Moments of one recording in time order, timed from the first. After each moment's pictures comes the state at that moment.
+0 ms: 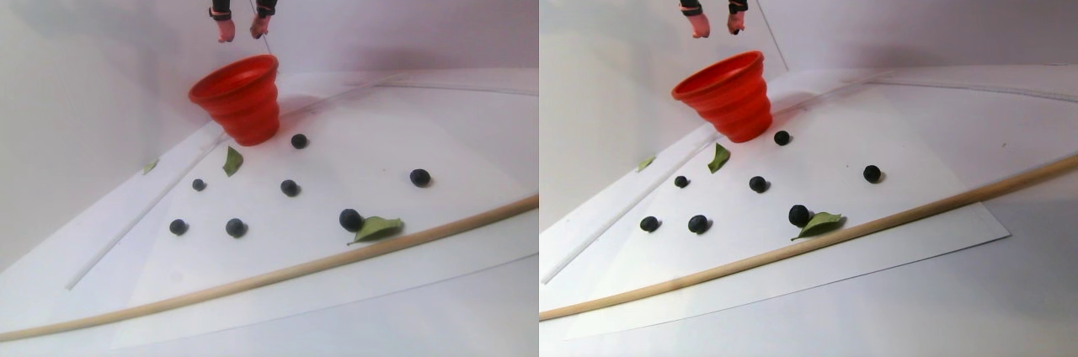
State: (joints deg) arm -1.8 126.7 128.9 15.5 -107.5
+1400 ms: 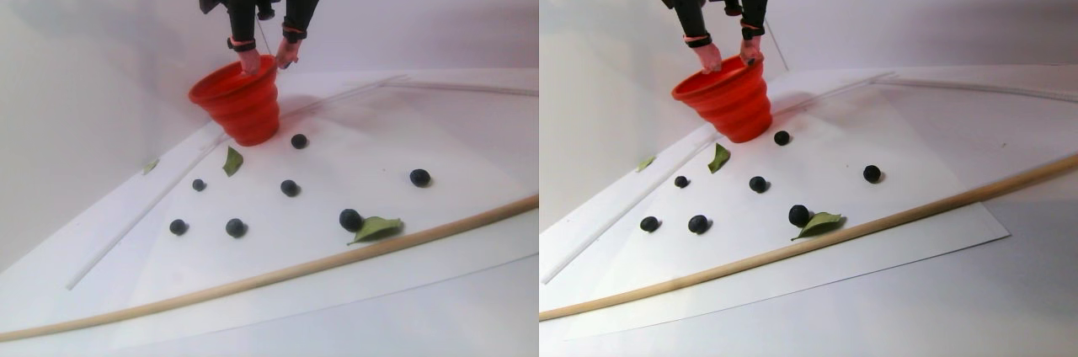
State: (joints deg) arm 5.4 136.9 151.8 10.2 -114.3
